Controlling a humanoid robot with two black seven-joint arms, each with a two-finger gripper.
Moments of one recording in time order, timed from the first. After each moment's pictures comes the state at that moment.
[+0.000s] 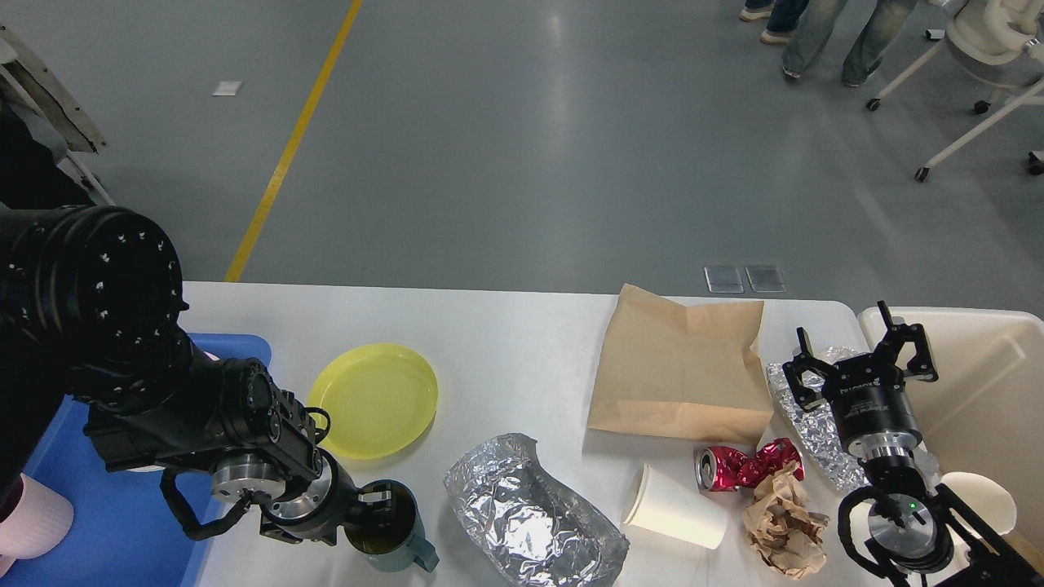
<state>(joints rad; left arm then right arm) -1.60 0.01 1.32 -1.47 -0.29 -0.08 -0.02 0.15 -0.23 1.25 0.92 -0.20 0.34 0.41</state>
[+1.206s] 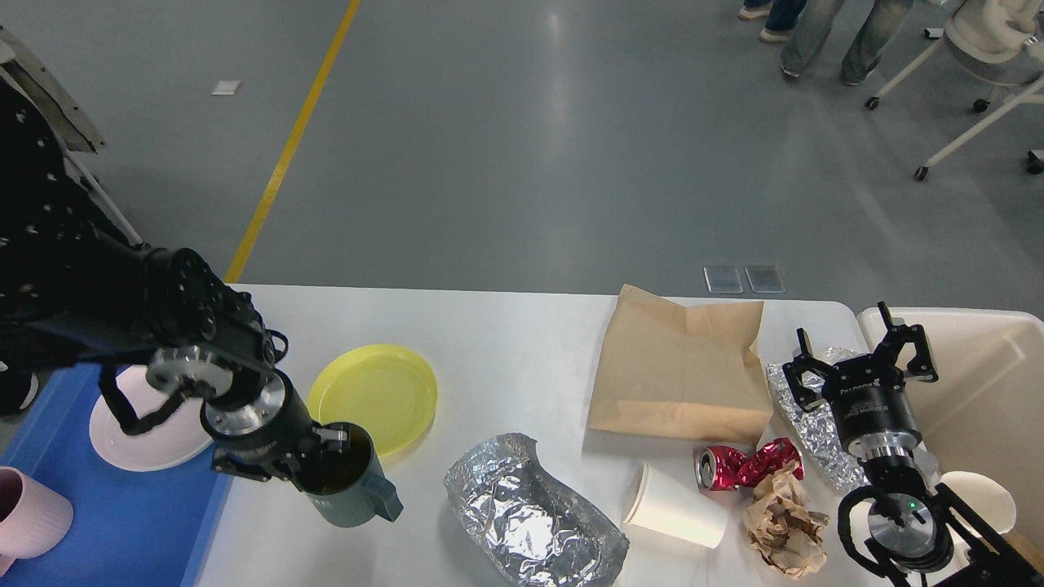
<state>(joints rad) -1.99 0.13 1.39 -1.57 -0.23 -0.46 0.06 0.15 -0.23 1.25 0.92 -0.20 0.34 0.41</state>
